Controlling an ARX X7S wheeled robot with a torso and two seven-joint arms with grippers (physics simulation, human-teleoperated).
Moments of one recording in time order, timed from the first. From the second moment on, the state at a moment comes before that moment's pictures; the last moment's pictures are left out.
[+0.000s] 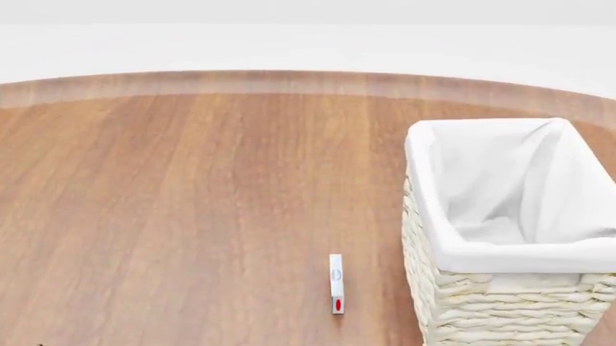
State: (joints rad) left arm 0.38 -0.24 0.13 0.52 -0.01 0.22 -0.37; right arm -0.71 0.27 -0.29 -0.50 -0.29 -0.17 0.54
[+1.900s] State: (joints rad) left arm 0.37 -0.28 0.18 0.50 -0.01 0.22 -0.42; right arm -0.44 0.30 -0.50 0.39 0.02 -0.68 0.56
